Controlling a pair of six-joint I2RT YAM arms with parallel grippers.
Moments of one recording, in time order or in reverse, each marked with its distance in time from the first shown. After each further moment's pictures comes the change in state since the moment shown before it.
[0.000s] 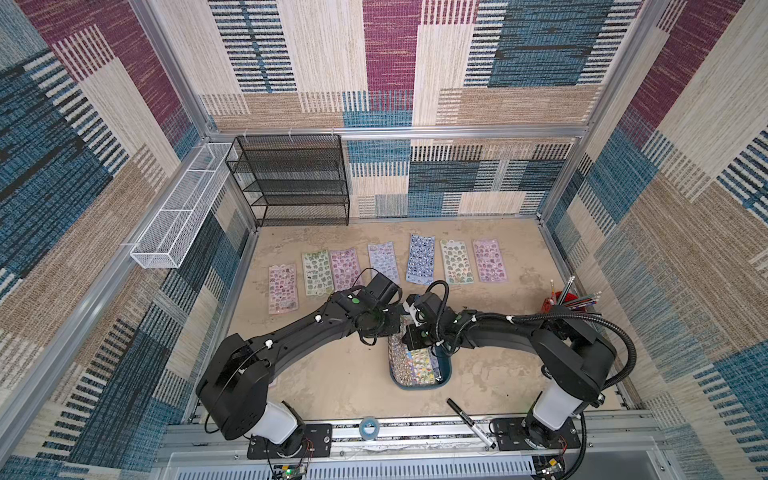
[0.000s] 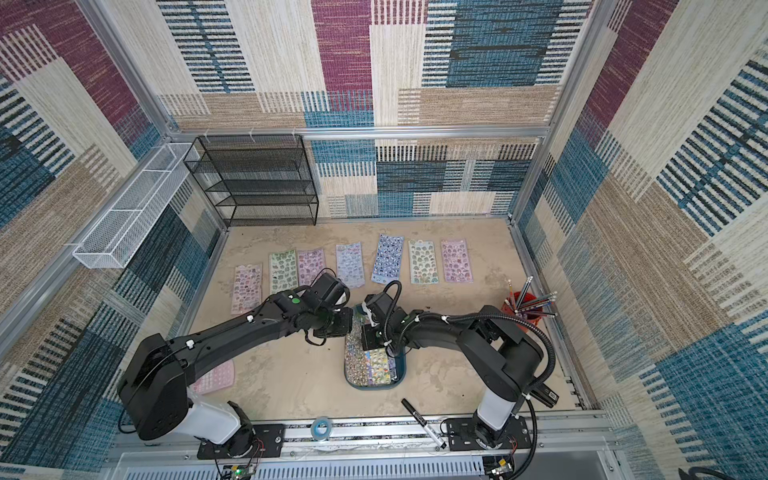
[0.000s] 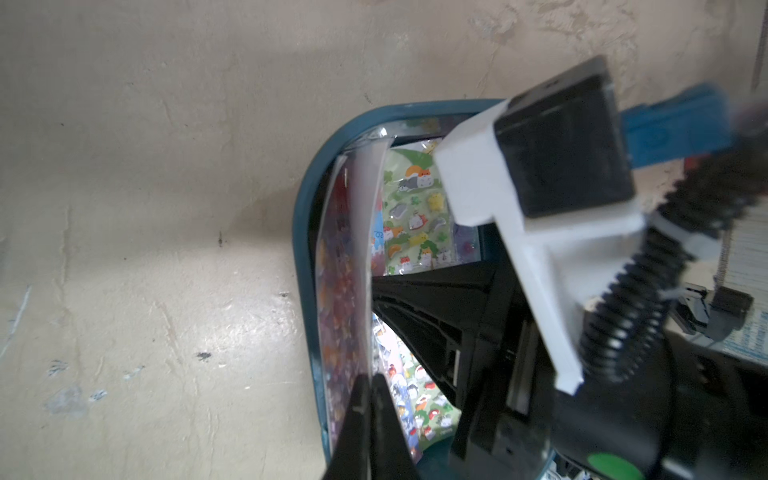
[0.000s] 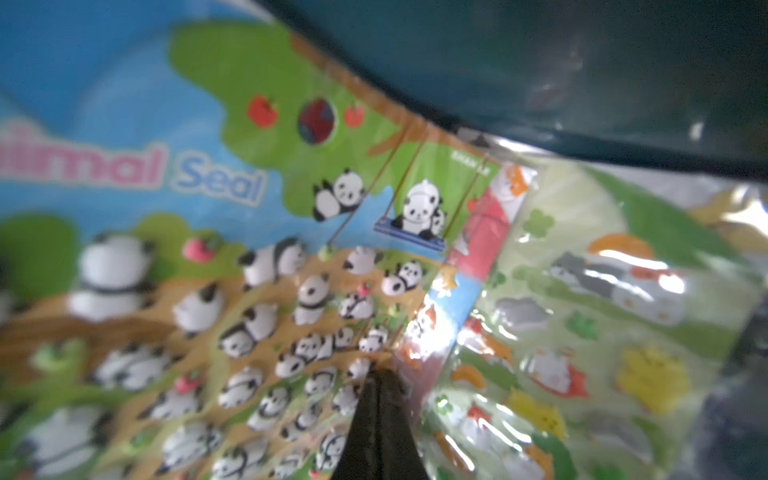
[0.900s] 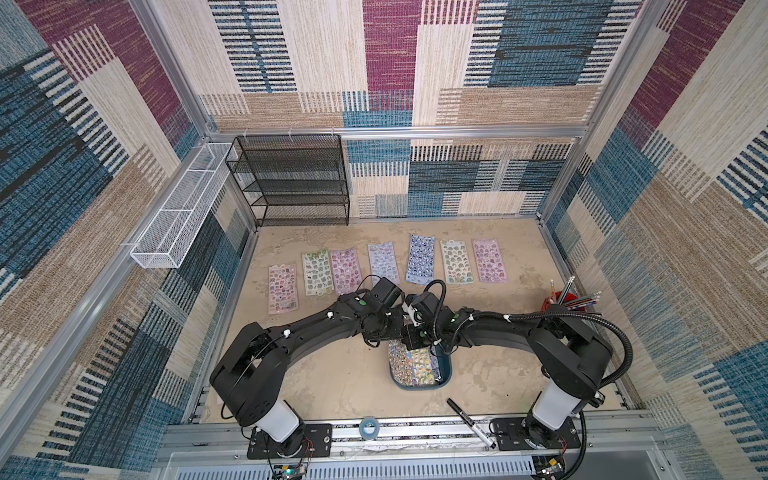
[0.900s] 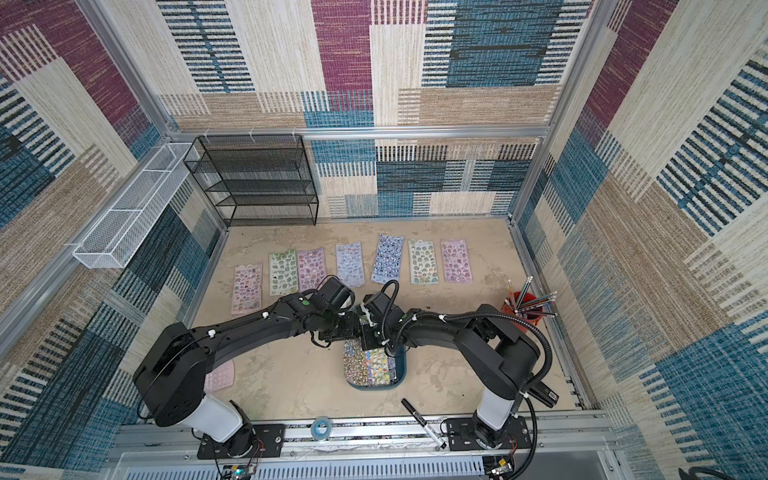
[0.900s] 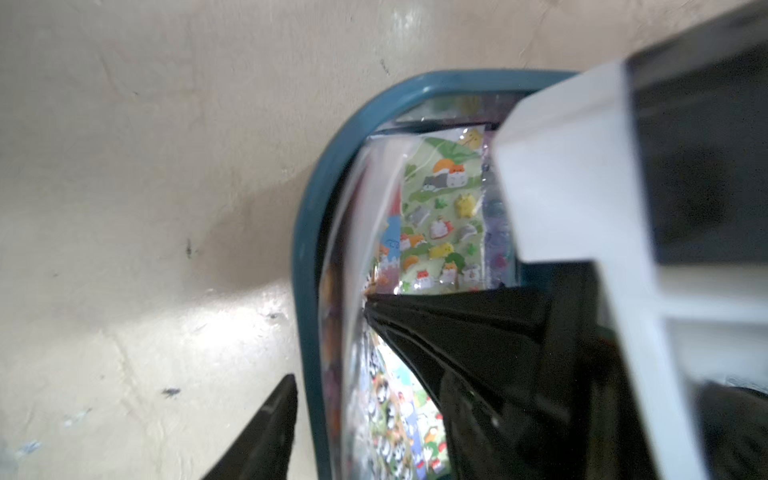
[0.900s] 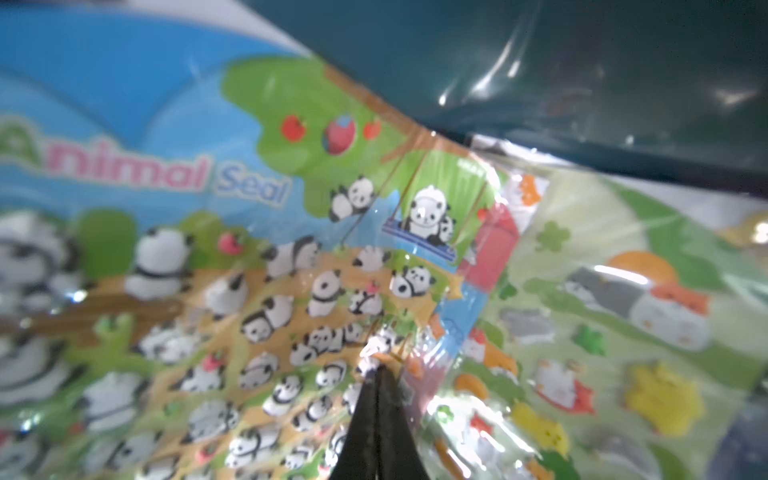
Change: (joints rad) left arm -0.004 0.079 -0.028 0.072 0.029 -0.023; right arm 0.021 0.029 0.023 -0.007 0.002 -0.006
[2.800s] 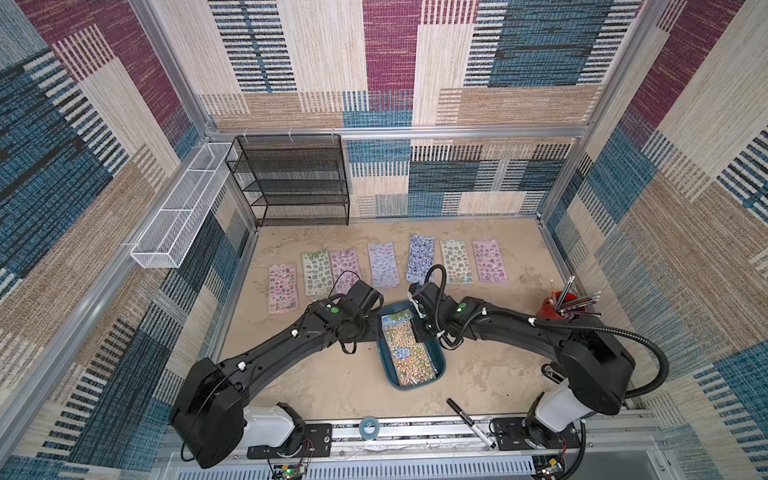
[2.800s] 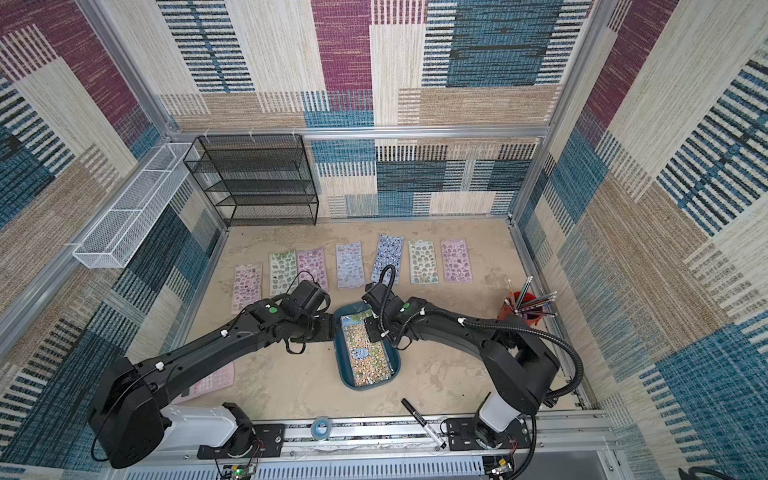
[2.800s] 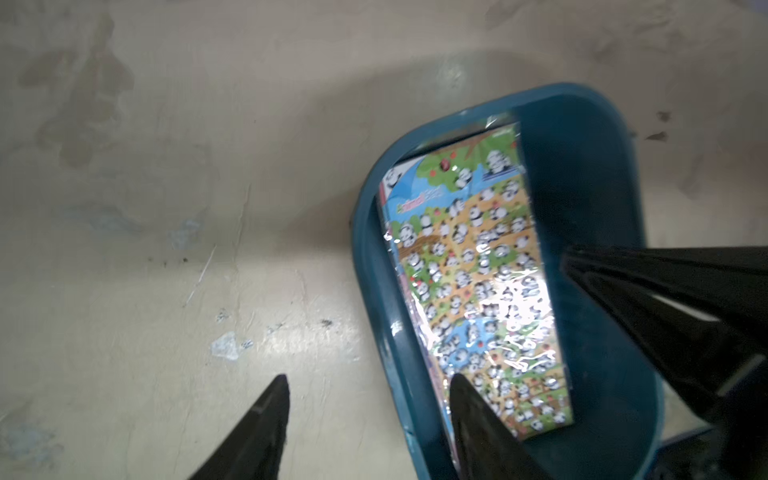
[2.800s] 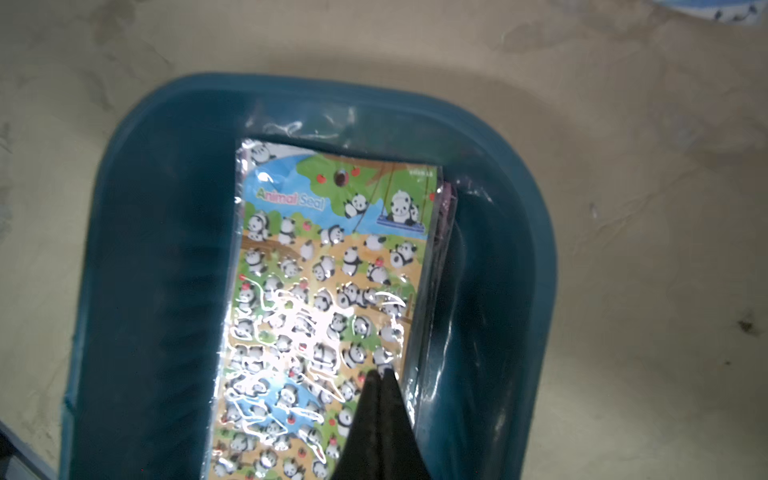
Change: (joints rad) left arm 0.060 -0.229 -0.130 -0.130 -0.157 0.050; right arm 0.016 -0.118 0.134 -0.338 0.256 -0.159
